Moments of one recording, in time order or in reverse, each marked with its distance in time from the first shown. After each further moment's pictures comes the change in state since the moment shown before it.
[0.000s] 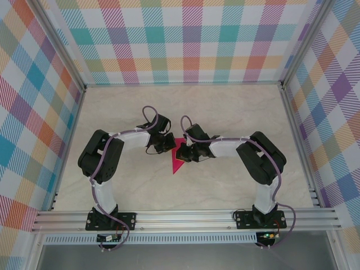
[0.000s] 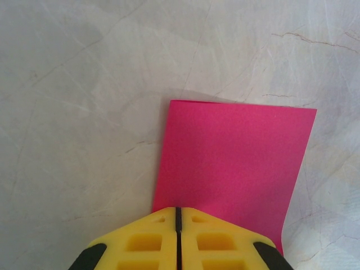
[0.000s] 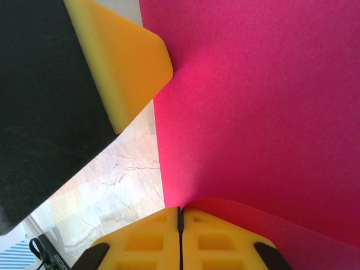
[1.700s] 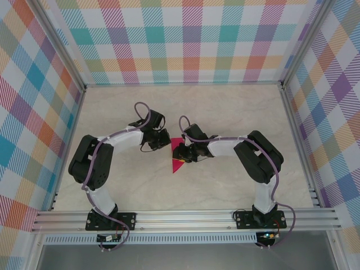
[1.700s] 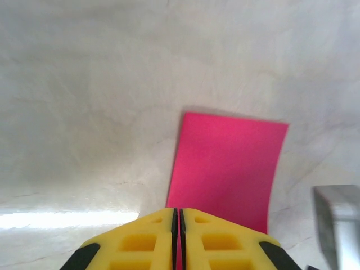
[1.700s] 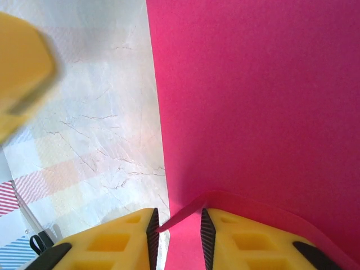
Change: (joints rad) left arm 0.051 -0.141 -0.007 -0.091 -0.056 -0.003; right arm 0.000 0.031 0.022 0.007 -0.018 -0.007
